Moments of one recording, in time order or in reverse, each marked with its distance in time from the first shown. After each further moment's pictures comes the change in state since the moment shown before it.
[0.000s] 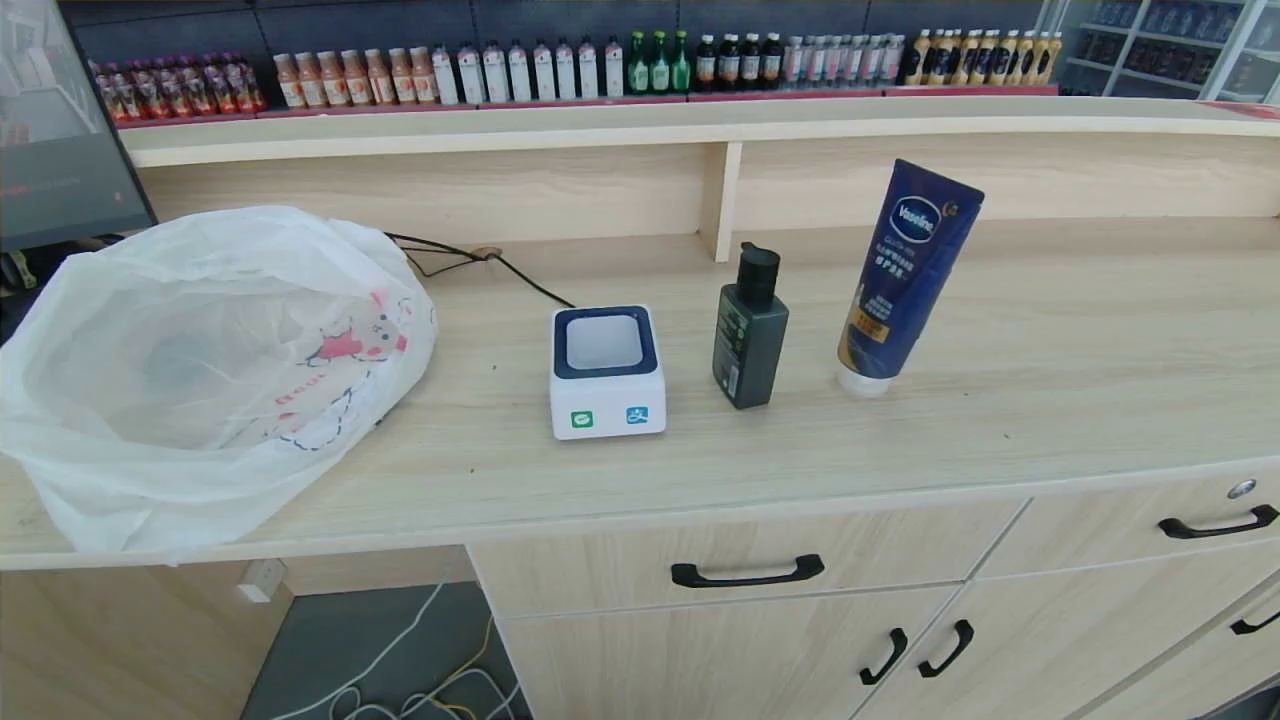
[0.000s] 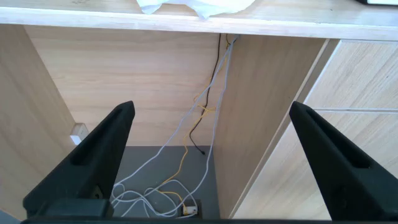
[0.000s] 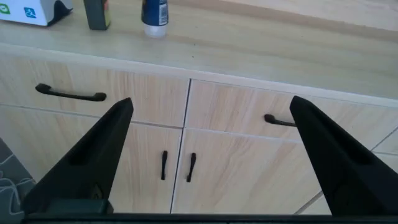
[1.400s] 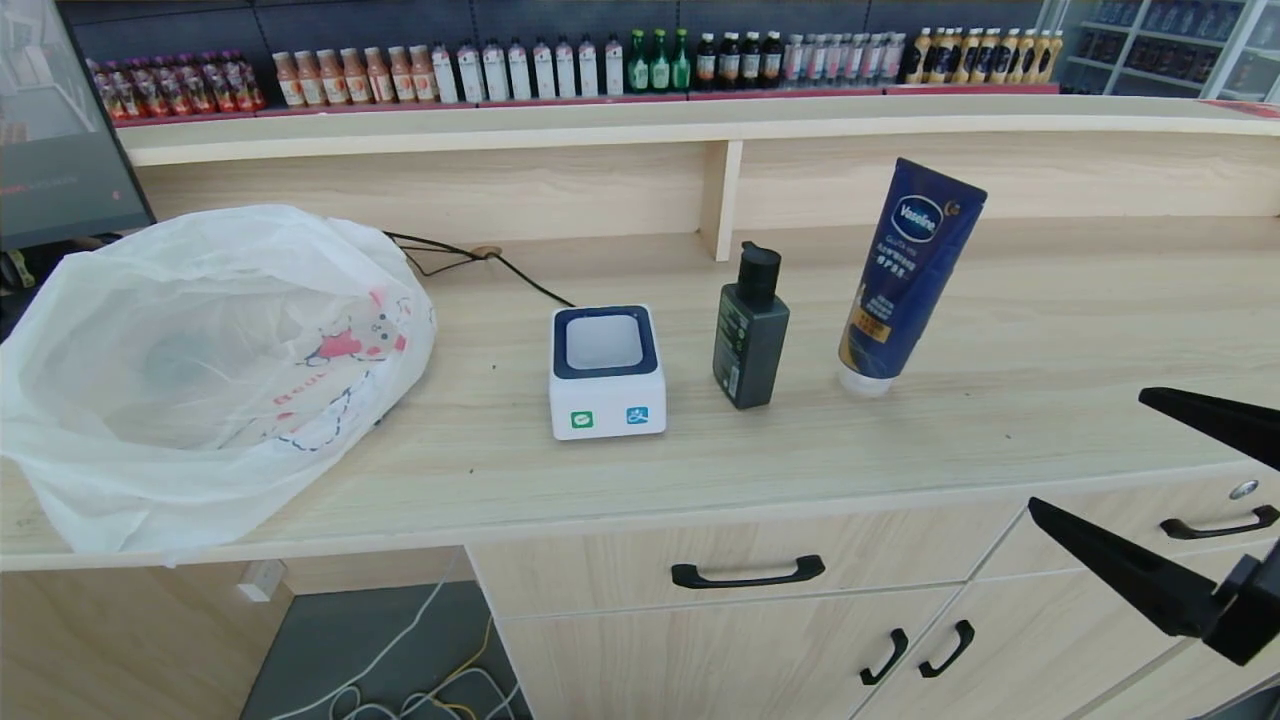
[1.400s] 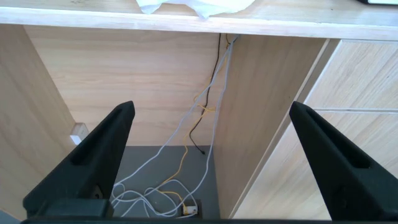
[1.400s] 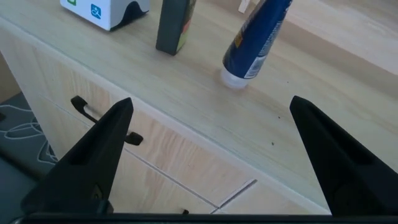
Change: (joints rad) left arm 0.000 0.000 0.000 0.000 0.000 0.000; right arm 0.444 0.868 0.007 -0.752 -0.060 -0.196
